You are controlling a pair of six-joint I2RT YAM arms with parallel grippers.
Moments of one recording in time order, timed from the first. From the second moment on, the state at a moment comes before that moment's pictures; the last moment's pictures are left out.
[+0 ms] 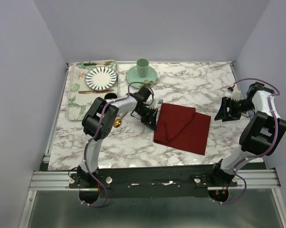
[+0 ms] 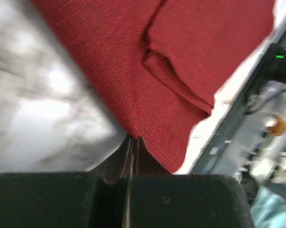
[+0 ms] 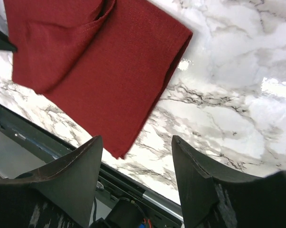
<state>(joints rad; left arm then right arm) -0.60 2.08 1.33 -0.46 0.78 -0.23 -0.46 1.70 1.33 -1.17 -0.61 -0.51</state>
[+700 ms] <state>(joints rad) -0.45 1.86 1.53 -0.69 0.64 0.31 -0.30 1.89 1.32 -1.03 -0.57 -0.46</state>
